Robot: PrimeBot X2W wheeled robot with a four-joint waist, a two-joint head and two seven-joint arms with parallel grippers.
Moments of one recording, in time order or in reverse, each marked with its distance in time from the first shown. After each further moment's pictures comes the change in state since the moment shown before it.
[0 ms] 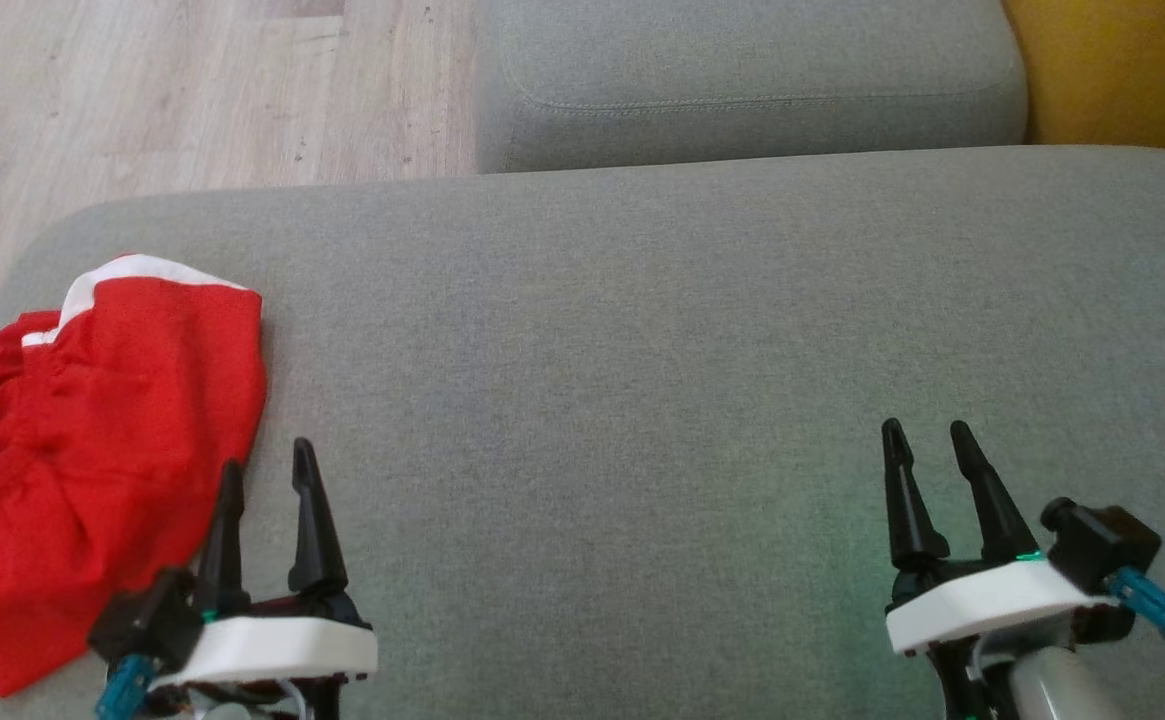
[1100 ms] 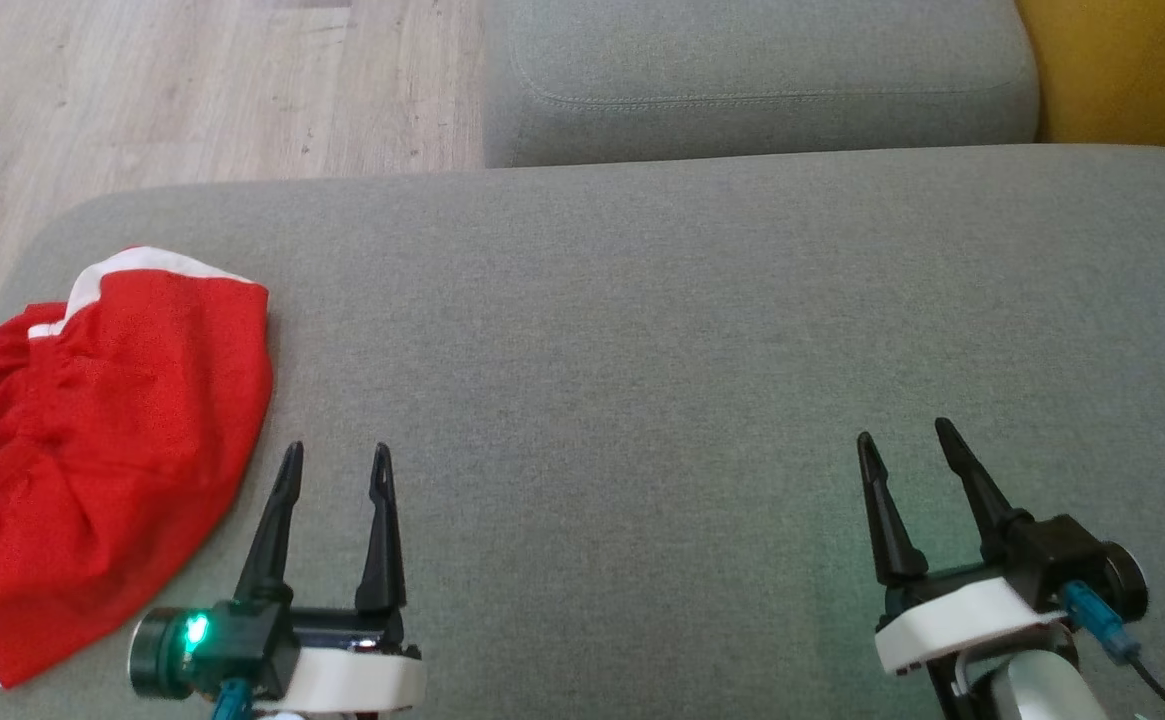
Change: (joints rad) left arm 0.015 0.003 -0.071 -0.024 0.350 0.026 -0.083; right arm 0.000 -0.002 -0.004 0.018 -0.321 0.000 -0.079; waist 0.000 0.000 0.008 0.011
